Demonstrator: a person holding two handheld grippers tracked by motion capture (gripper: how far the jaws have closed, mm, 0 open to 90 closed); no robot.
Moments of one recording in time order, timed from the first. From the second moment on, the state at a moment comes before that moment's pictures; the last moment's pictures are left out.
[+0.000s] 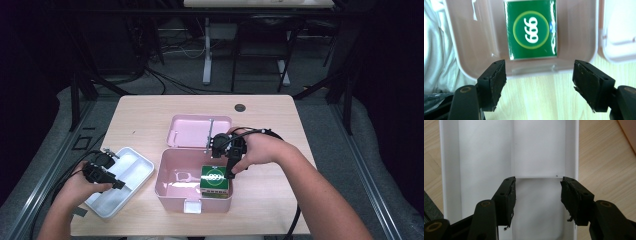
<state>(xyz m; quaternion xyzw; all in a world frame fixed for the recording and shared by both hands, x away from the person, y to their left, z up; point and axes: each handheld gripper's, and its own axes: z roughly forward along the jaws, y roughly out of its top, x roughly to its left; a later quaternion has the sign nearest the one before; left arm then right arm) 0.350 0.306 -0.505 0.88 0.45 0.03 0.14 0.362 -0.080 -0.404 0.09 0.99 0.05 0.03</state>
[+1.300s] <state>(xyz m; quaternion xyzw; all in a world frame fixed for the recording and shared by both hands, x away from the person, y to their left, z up) 0.347 0.313 -0.503 0.87 0.46 0.04 0.14 0.356 -0.152 -0.446 0.27 0.96 0.08 0.09</state>
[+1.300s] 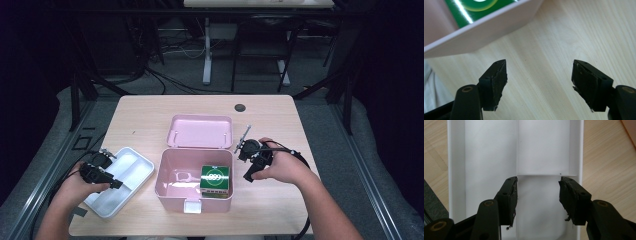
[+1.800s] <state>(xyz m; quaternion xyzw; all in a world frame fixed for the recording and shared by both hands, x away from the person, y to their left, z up) 0.348 0.325 -0.504 0.86 0.48 0.05 0.15 0.347 -0.176 -0.458 0.37 0.91 0.16 0.11</state>
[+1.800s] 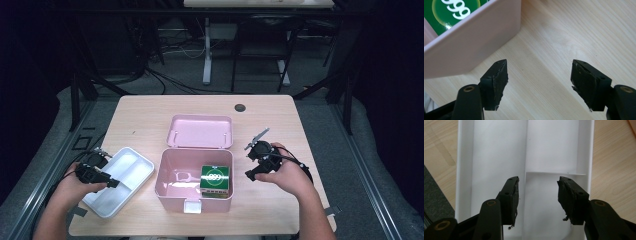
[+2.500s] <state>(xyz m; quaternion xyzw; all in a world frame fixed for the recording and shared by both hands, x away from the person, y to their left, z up) 0.355 0.324 -0.497 0.87 0.48 0.05 0.12 0.344 -0.188 -0.471 0.41 0.88 0.19 0.13</state>
